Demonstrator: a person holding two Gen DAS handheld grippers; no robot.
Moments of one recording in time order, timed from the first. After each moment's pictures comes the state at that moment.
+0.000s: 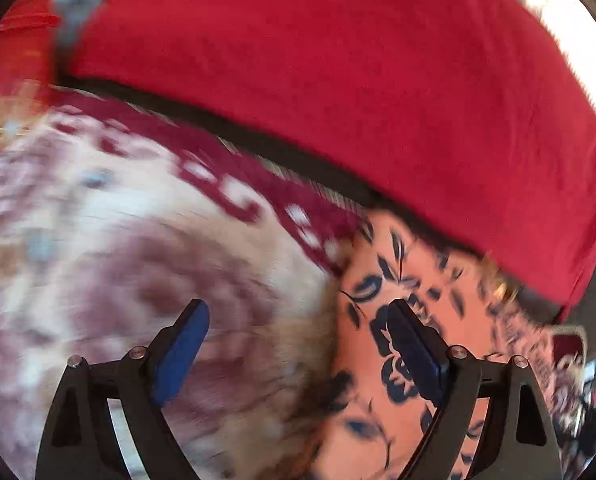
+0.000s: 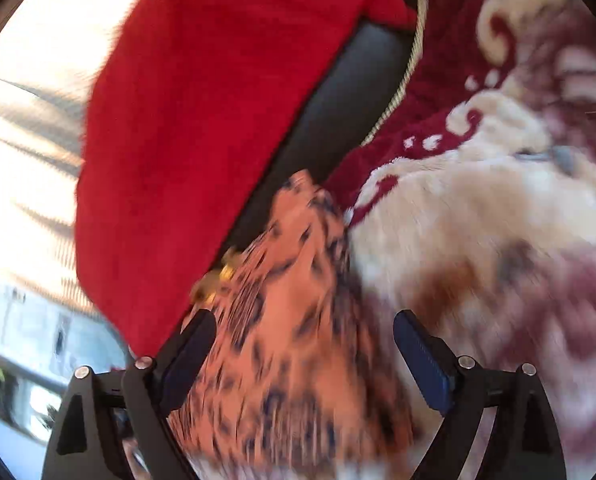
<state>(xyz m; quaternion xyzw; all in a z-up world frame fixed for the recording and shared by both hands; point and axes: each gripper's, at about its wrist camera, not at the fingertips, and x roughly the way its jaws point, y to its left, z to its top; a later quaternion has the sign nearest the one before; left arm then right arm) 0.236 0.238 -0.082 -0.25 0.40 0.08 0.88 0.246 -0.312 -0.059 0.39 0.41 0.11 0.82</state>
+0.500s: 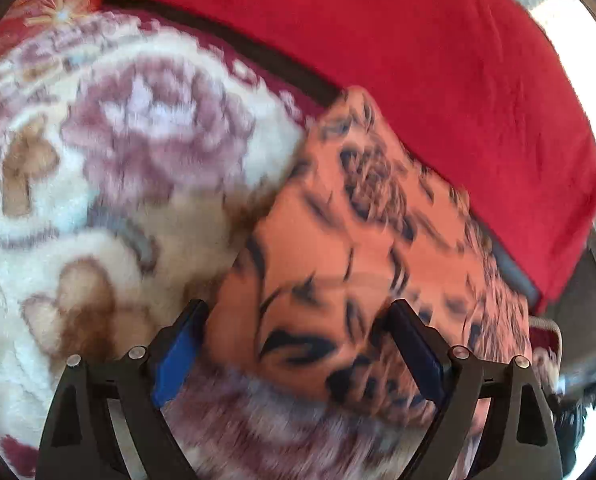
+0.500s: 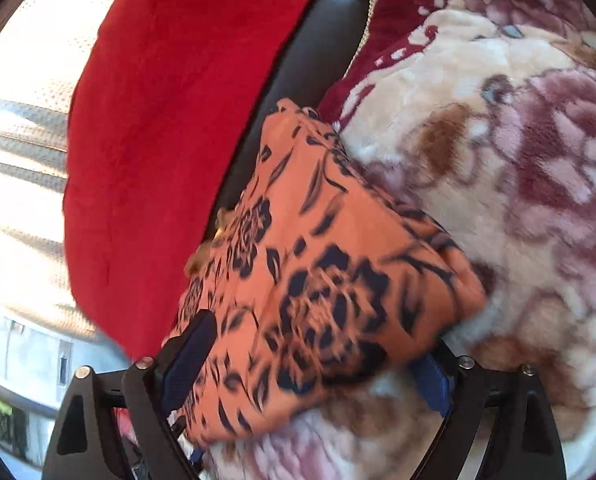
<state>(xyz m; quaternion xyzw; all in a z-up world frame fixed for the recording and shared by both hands) 0.184 0.162 -0.128 -0.34 0.41 0.07 0.85 0.233 -0.260 -0.098 0.45 0.42 0.05 0.79</state>
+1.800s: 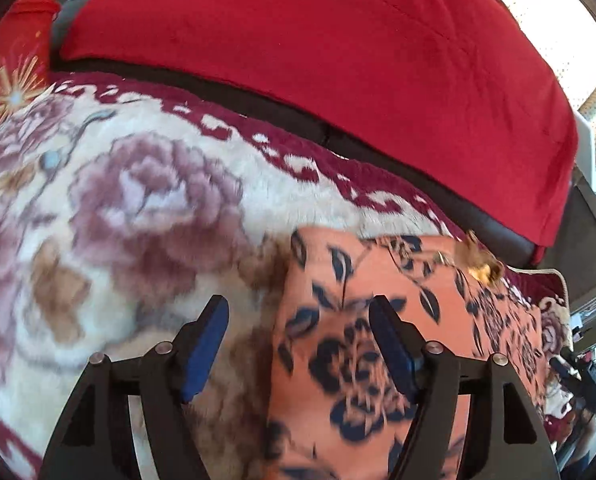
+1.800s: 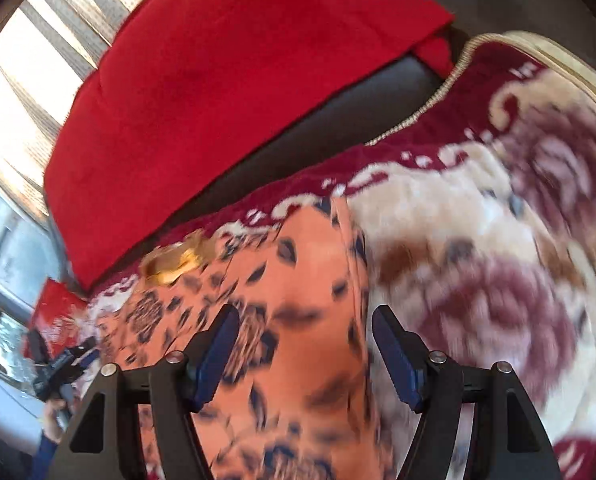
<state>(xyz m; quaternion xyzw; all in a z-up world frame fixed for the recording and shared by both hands) 0.208 0.190 -0.091 -0.23 0.44 0.00 0.87 0.244 -0.292 -0.042 0.20 0.46 0.09 0.86</state>
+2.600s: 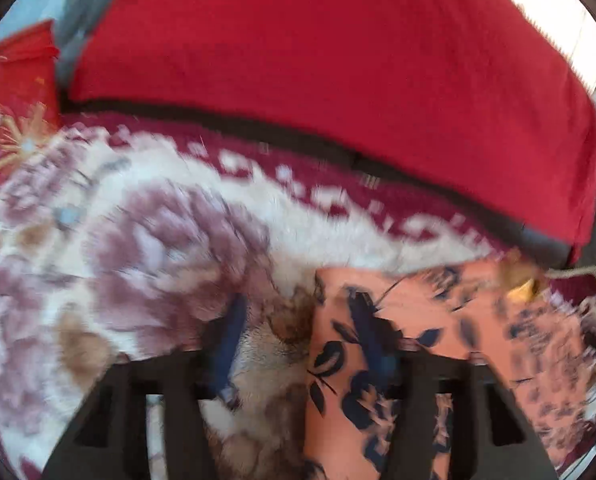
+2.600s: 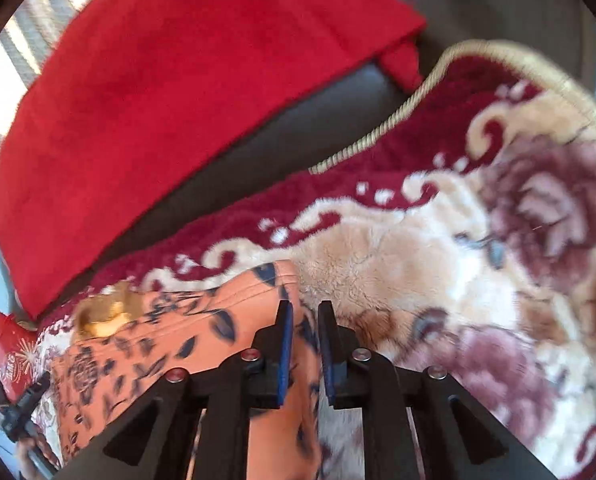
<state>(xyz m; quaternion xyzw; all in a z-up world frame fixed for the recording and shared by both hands) 0.212 0.198 -0.073 -0.18 0.40 0.05 0.90 0.272 -0.306 -0.043 0.19 0.45 0.01 0.87</state>
